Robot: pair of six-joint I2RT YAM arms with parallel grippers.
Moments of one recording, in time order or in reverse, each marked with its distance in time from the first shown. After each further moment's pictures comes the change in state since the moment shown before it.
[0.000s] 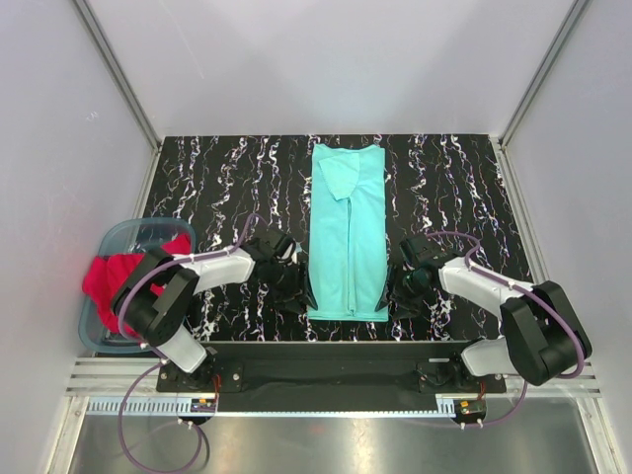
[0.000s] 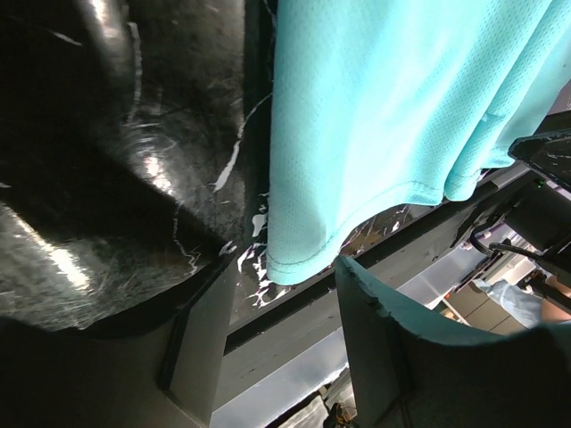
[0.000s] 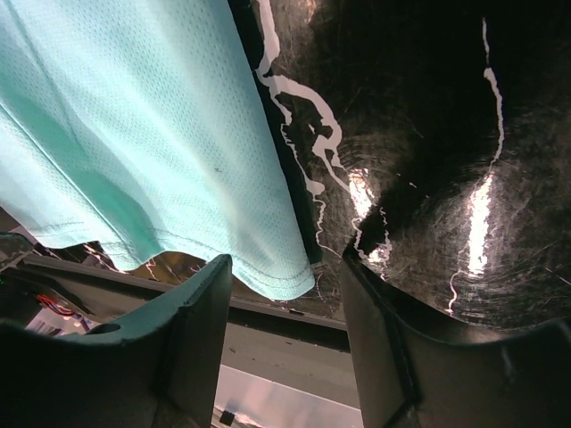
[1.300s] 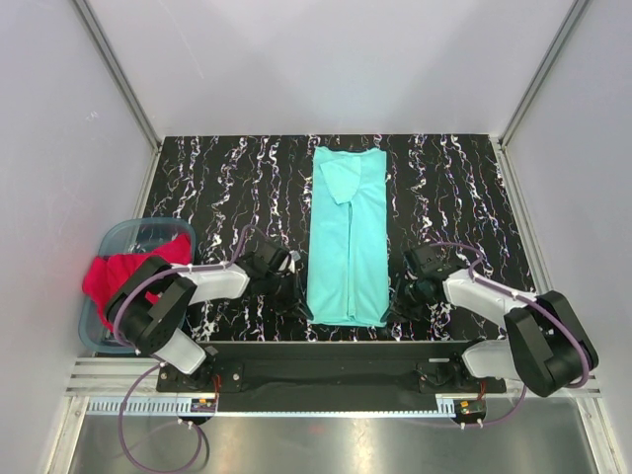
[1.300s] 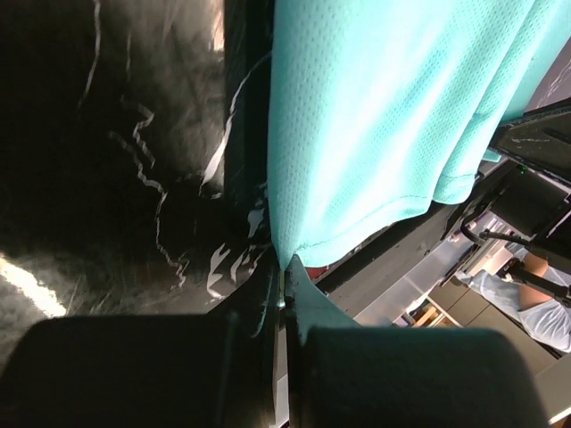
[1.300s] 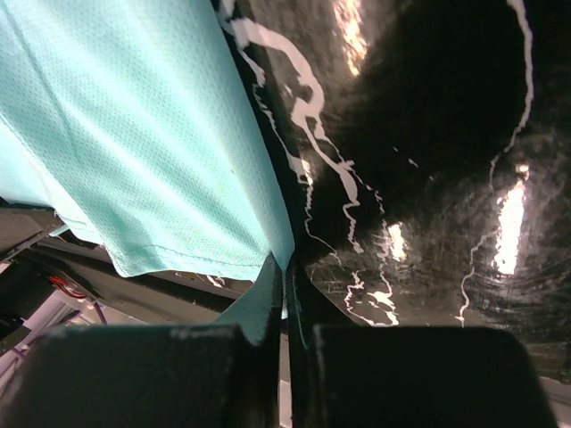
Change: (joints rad) left arm -0.031 -0.040 -0.153 0.220 0.035 -0.080; right arm -0.001 -0.058 -0.110 0.092 -0.063 0.032
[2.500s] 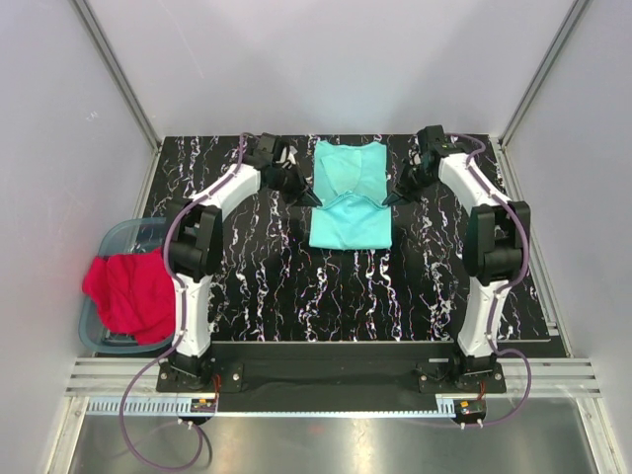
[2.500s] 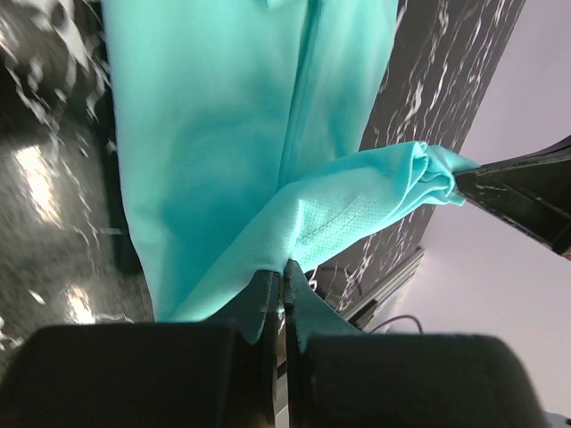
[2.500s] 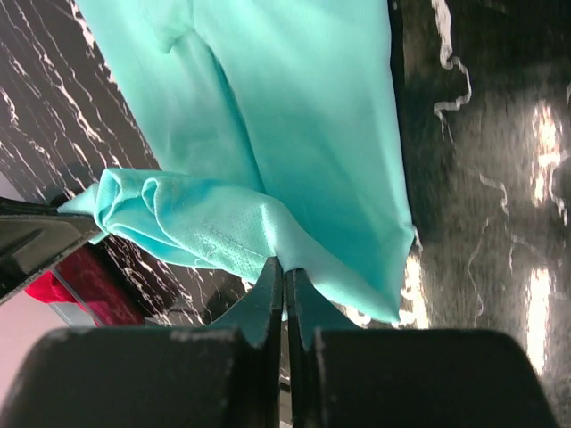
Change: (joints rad) left arm 0.304 0.571 1.124 -0.411 0.058 0.087; right arm -0.303 0.725 1.204 -0.365 -0.045 -0.228
